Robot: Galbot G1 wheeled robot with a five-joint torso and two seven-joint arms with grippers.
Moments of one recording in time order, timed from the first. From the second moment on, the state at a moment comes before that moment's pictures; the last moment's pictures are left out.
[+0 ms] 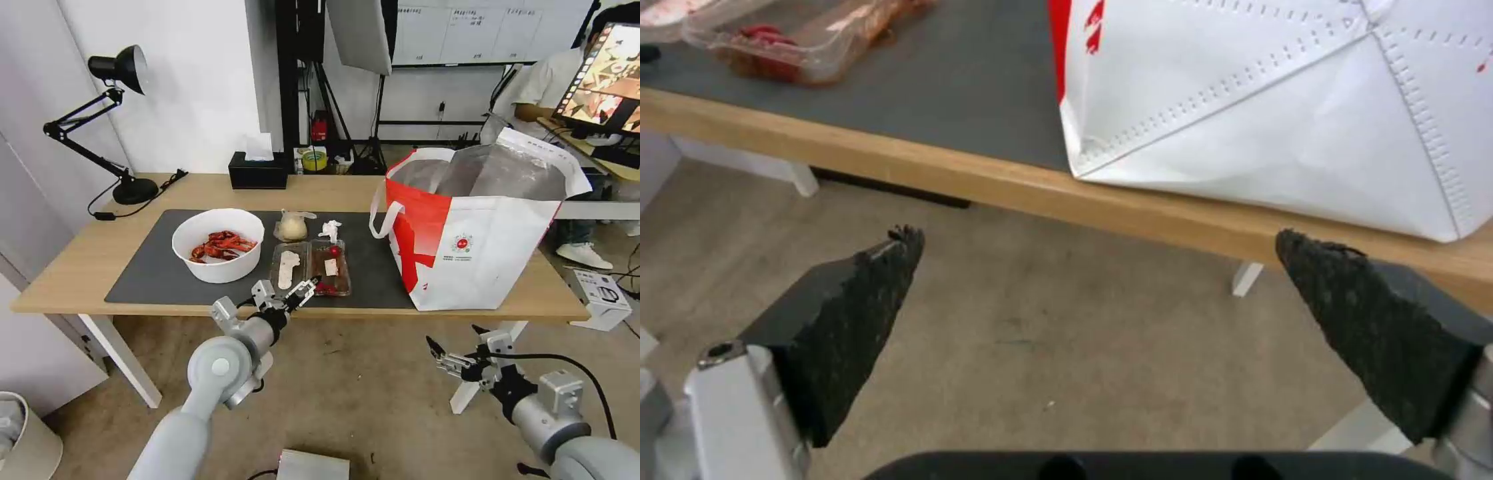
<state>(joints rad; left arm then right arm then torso) 1.09 -1.27 -0.22 -1.99 -1.43 0.36 -0.51 -1.75 1.16 0.75 2.35 0.37 -0.49 -0.12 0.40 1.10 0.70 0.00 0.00</state>
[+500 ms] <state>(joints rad) 1.11 -1.25 -0.23 -2.05 -1.40 0.32 -0.41 -1.74 1.15 0.74 2.35 0.36 -0.49 -0.12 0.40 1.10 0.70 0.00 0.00</state>
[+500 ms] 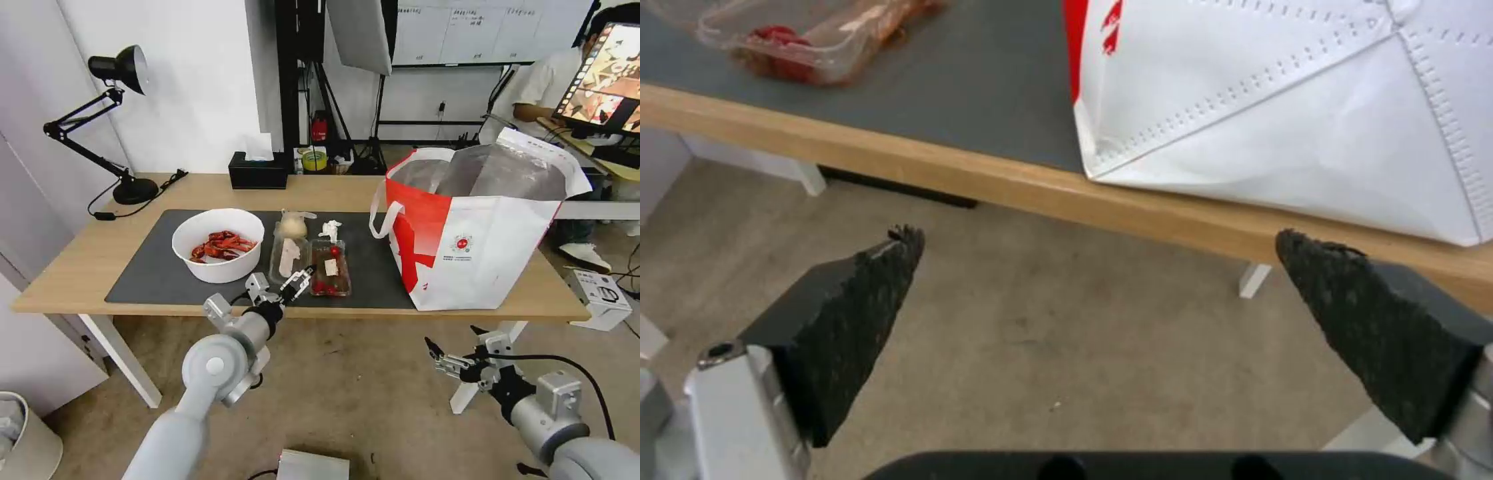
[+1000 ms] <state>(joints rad) 1.09 -1.25 -0.21 -2.07 -1.37 0.31 -0.39 -1.76 1.15 0.76 2.36 0.37 -0.49 -0.12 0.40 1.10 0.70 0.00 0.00</state>
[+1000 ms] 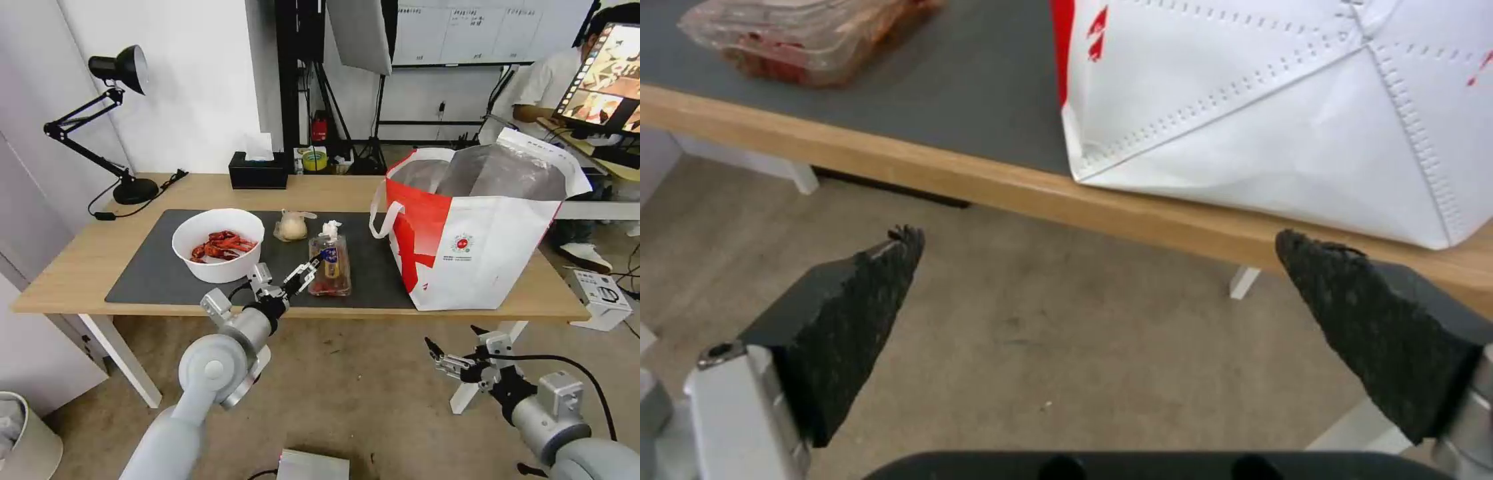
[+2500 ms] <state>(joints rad) 0.76 -1.03 0.14 -1.79 -0.65 0.23 -0.07 -1.75 1.15 0.77 2.36 0.37 -0.49 -0.13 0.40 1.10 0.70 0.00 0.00</state>
